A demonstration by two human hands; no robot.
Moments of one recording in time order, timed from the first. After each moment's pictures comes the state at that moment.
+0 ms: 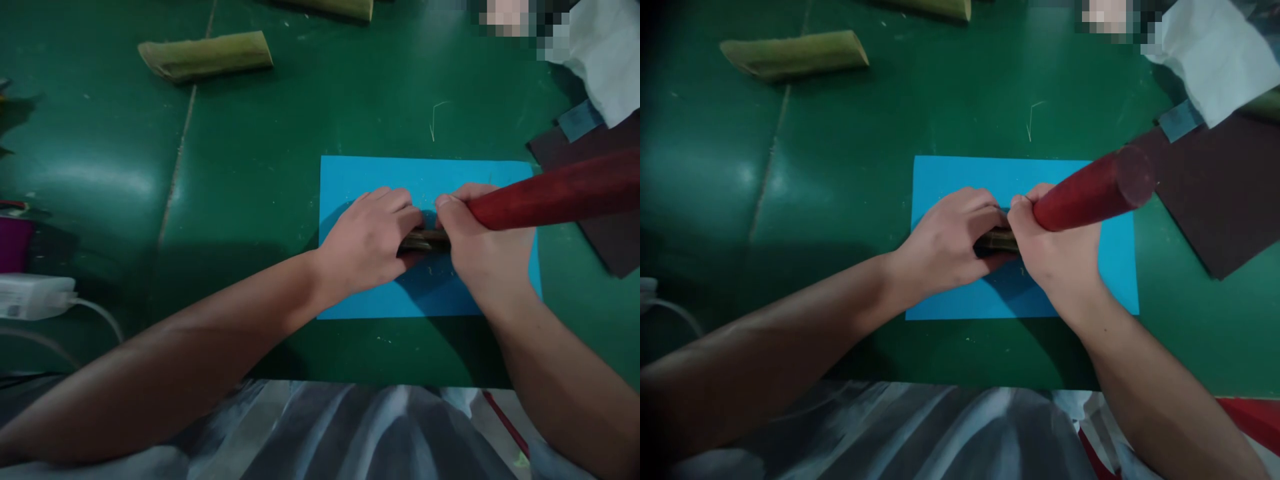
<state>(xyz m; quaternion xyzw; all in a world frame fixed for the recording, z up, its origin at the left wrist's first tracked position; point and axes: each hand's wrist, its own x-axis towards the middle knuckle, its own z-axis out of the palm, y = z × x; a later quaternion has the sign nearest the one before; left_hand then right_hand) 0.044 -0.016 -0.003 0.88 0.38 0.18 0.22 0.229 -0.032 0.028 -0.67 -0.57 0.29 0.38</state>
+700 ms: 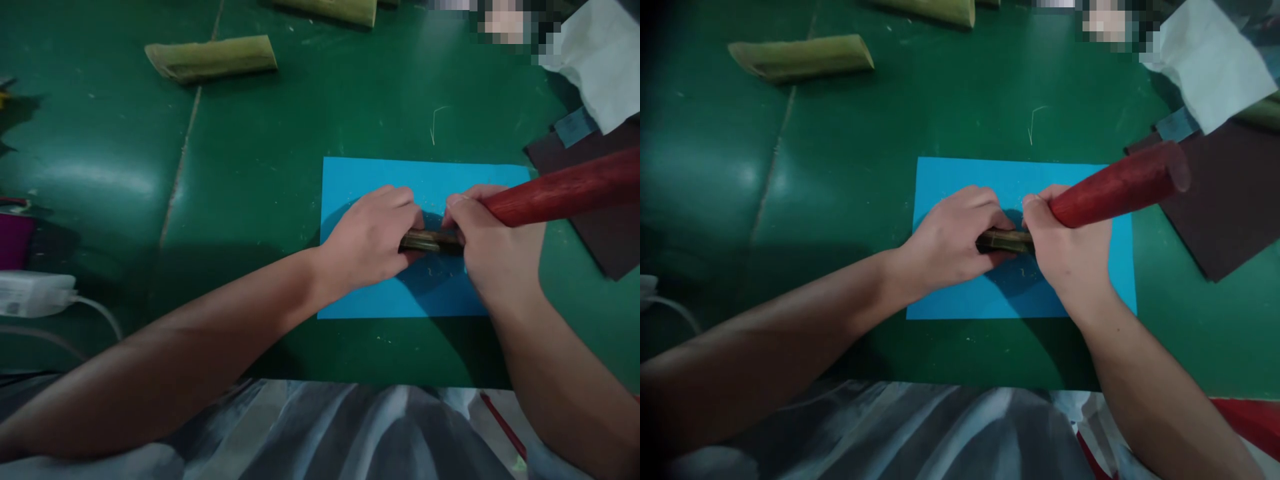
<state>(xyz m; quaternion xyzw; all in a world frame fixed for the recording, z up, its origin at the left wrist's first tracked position) 0.045 -0.011 -0.004 0.87 0.37 0.22 0.22 0.230 -0.029 0.034 -0.65 -0.50 0.34 0.45</state>
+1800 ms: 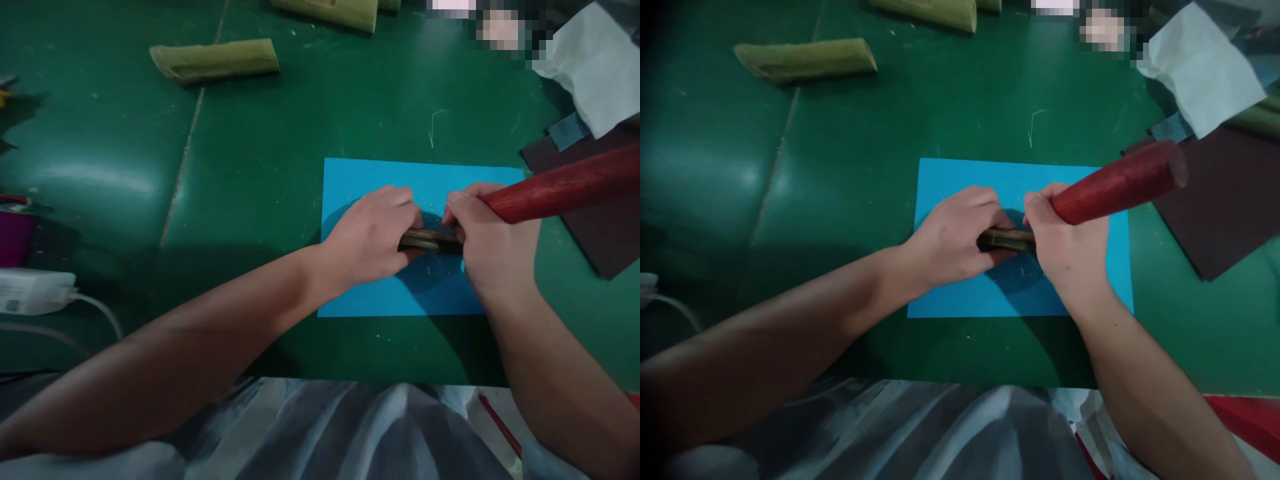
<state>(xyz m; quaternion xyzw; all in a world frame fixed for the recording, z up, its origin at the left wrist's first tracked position) 0.045 -0.009 -0.007 0.88 0.36 0.22 0.22 0.229 -0.026 0.031 -0.66 -0.50 0.34 0.45</state>
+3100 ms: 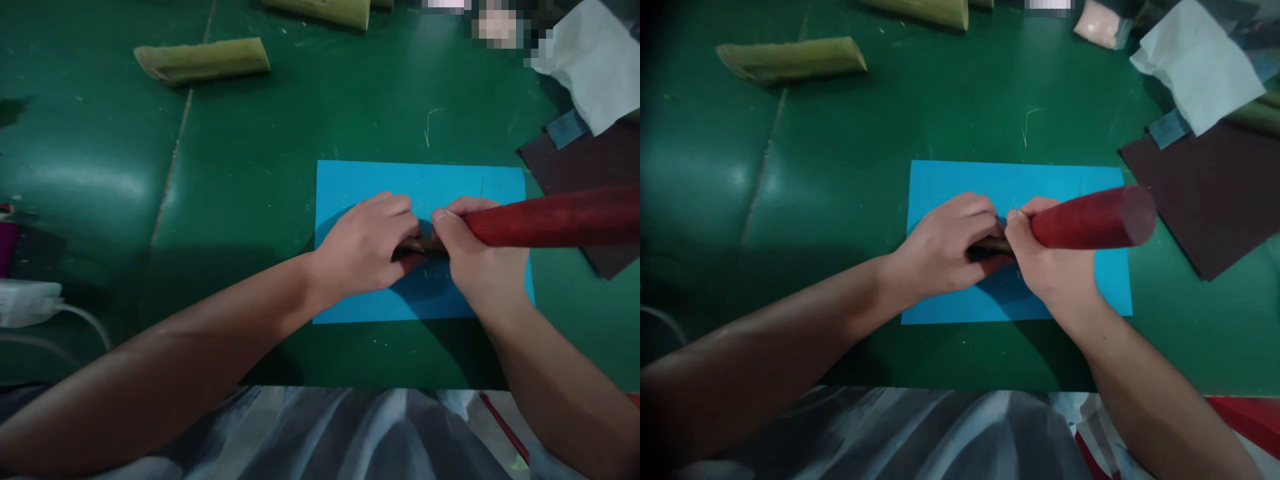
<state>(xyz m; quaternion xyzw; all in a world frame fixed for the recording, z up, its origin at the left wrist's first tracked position) 0.042 -0.015 -0.007 0.88 0.33 0.26 0.21 0.234 -0.035 0.026 -0.61 -0.58 0.32 0.44</state>
